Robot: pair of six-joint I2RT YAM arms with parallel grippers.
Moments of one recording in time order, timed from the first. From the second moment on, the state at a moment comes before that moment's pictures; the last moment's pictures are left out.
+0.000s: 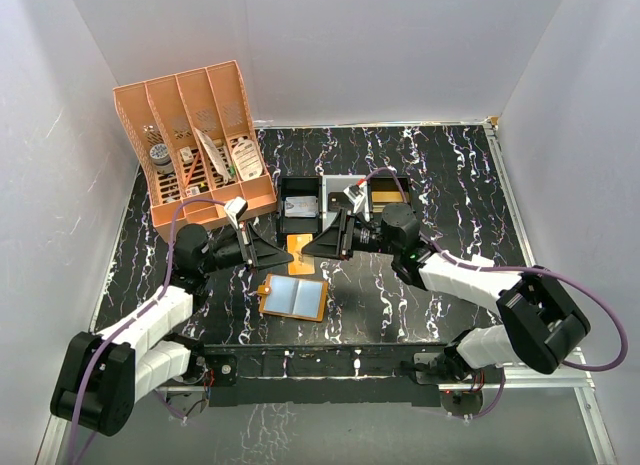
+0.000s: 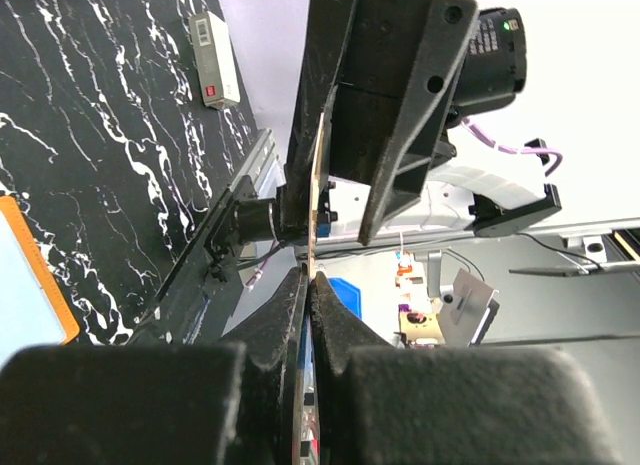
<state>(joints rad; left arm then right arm) -0.31 1.03 0.33 0.61 0.96 -1.26 0.66 1.35 0.63 0.65 -0.68 1.11</state>
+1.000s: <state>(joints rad) -0.30 1.05 0.42 0.62 1.01 -1.18 0.65 1.33 0.68 0.61 -0.74 1.10</state>
